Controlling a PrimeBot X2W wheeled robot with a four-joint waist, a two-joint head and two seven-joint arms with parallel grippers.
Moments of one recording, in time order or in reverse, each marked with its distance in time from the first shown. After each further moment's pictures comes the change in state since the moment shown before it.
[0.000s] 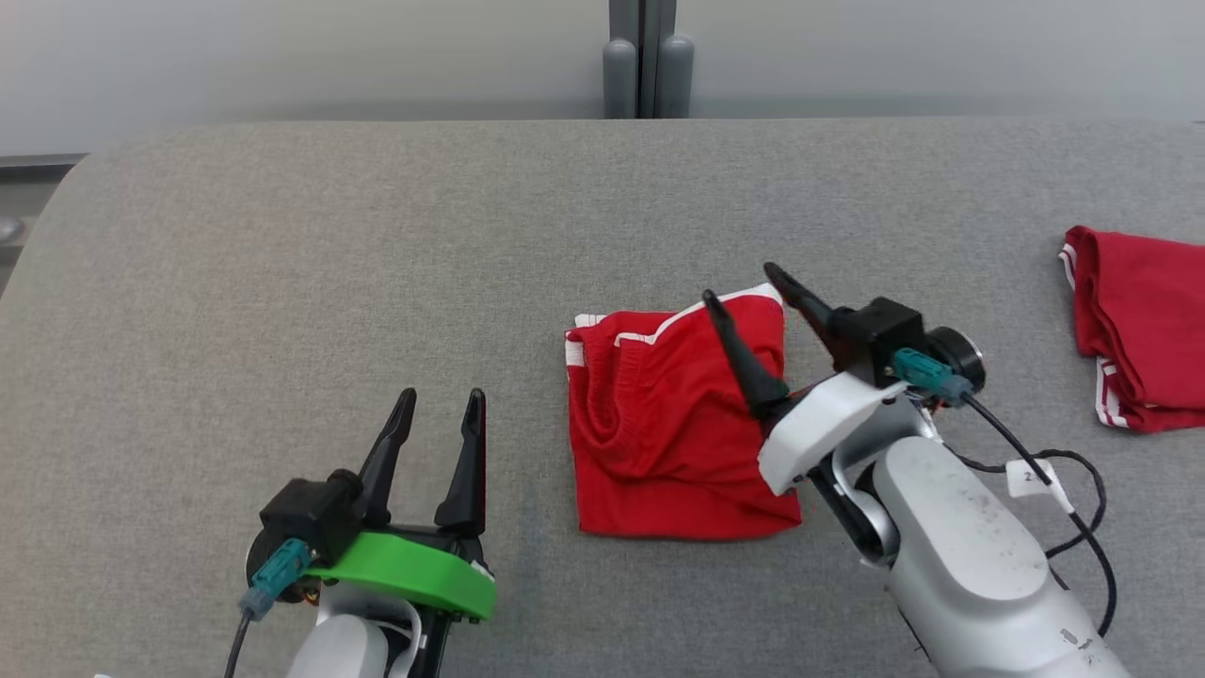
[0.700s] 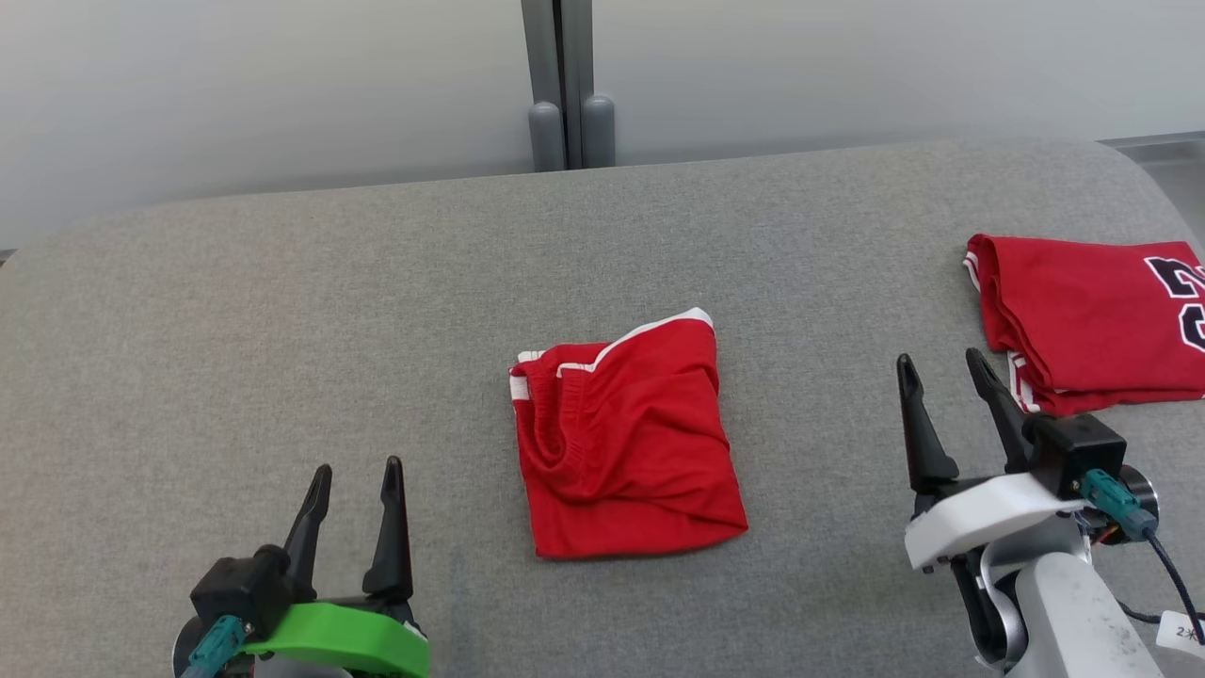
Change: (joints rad) left arm 0.132 0.000 0.157 -0.018 0.067 0.002 0.000; right arm 0.305 -0.001 -0.384 -0.164 -0.086 0.000 -0.070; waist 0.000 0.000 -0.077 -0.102
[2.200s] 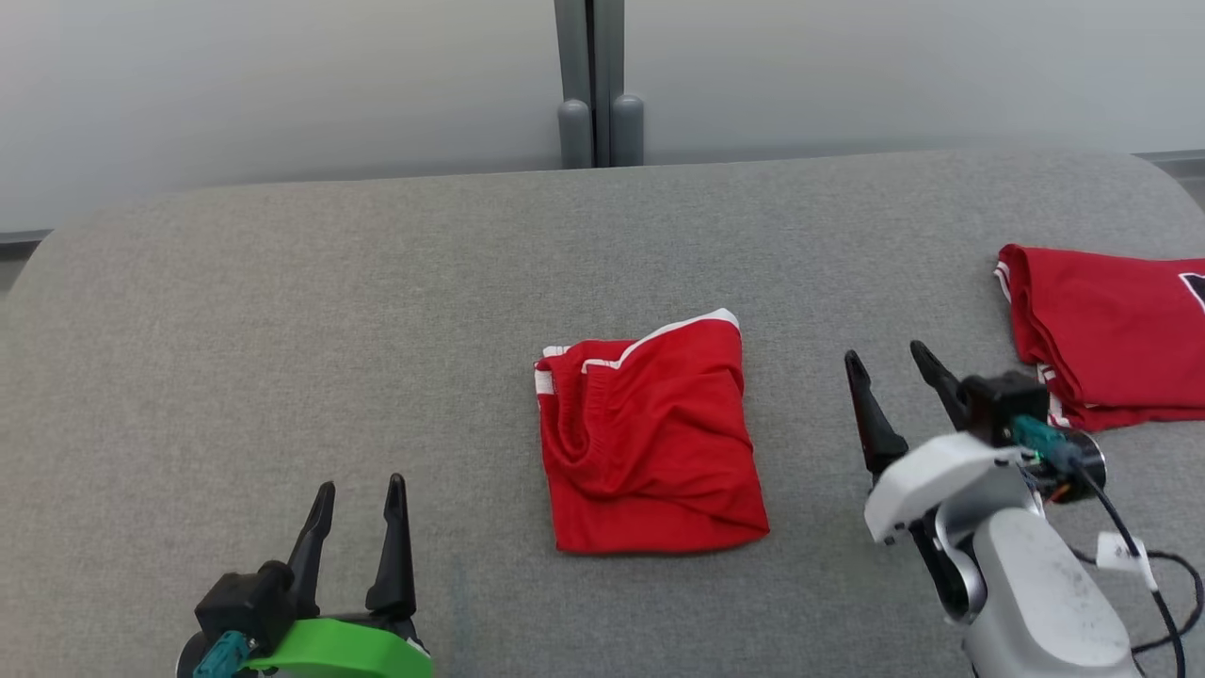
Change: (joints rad) left arm 0.040 -0.002 0.006 -0.009 0.007 -0.002 0.000; right arm -0.093 0.000 0.067 0.144 -0.012 0.000 0.068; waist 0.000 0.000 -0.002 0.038
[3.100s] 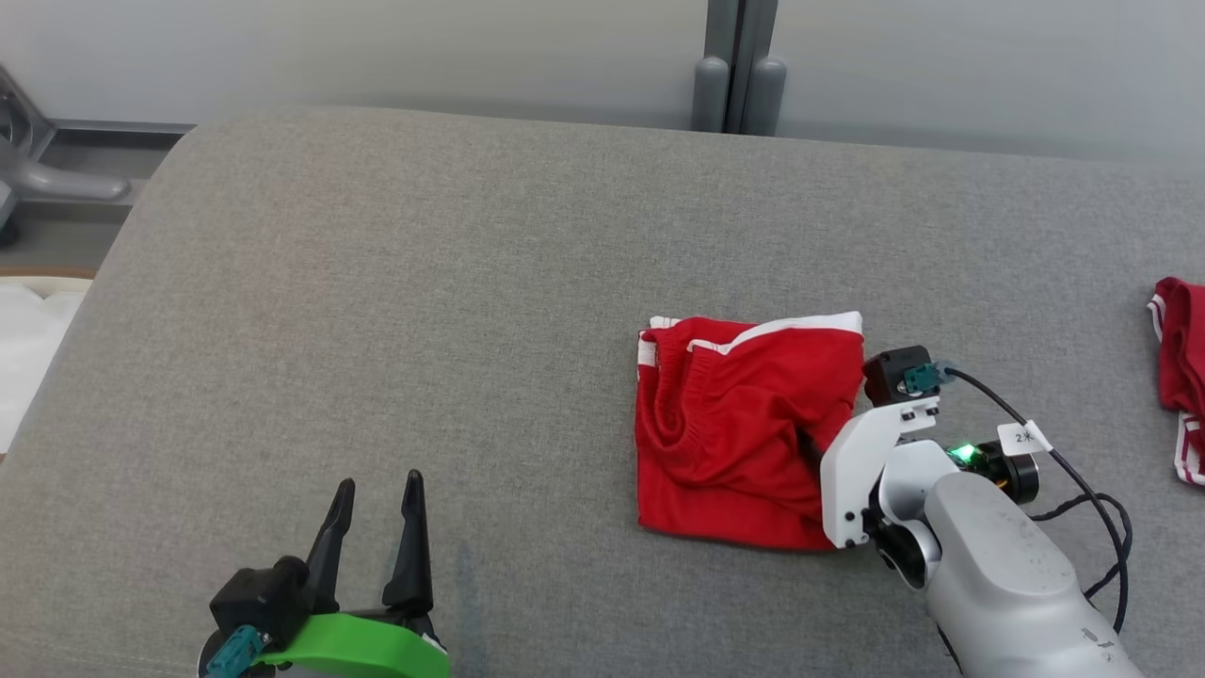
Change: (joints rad) left arm -0.015 0.000 -0.046 0.006 -0.053 0.014 0.000; right arm -0.228 -0.001 0.159 0.361 0.107 0.000 0.449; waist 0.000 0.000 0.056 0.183
